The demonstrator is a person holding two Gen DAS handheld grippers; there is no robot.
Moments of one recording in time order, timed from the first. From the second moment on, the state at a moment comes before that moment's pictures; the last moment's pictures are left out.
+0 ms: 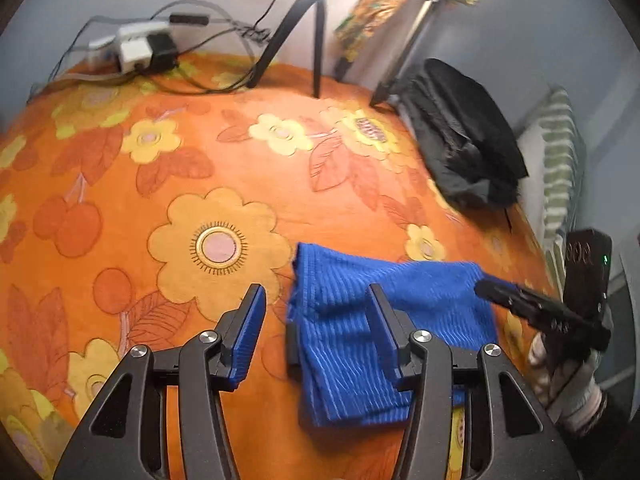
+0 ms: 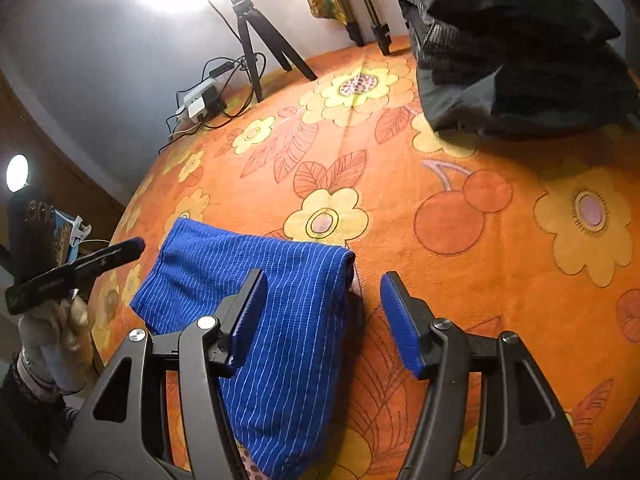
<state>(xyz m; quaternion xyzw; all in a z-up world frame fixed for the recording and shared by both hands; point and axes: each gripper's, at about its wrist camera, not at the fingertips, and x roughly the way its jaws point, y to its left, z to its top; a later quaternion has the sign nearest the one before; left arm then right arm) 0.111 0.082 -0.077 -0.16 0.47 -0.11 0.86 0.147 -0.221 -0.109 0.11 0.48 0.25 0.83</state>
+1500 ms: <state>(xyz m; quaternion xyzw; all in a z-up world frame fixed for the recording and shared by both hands) 0.130 0.042 -0.096 -0.09 0.46 -0.11 0.88 0.133 -0.189 -0.112 0.03 0.45 0.26 0.85</state>
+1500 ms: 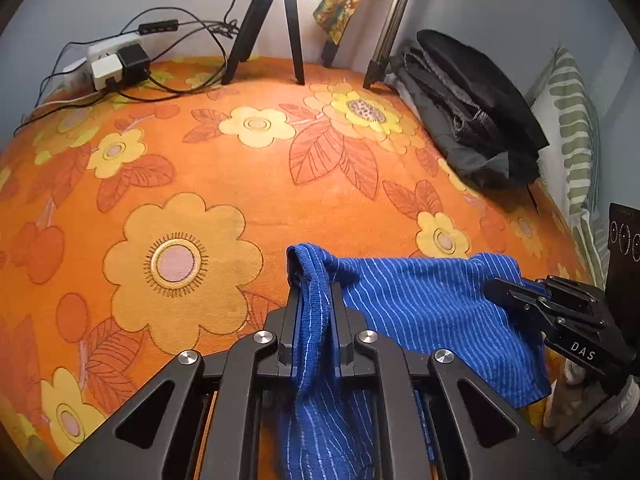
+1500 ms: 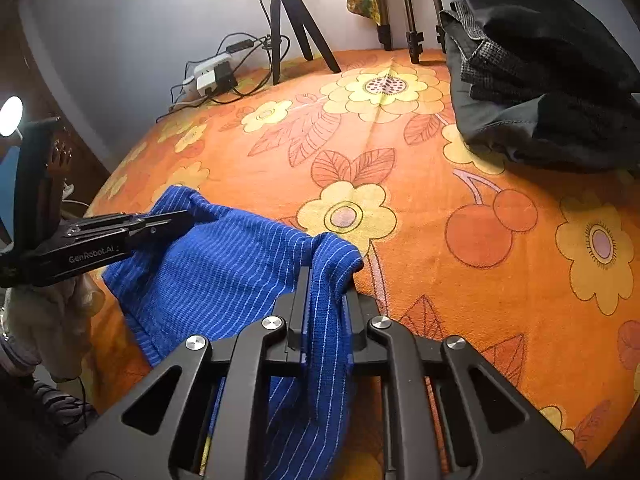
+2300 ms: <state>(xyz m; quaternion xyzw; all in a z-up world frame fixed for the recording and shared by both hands) 0.107 0.012 -0.004 -0.07 0.33 -0.13 0.93 0.096 -0.212 -0.017 0.01 0.31 0.23 0.92</state>
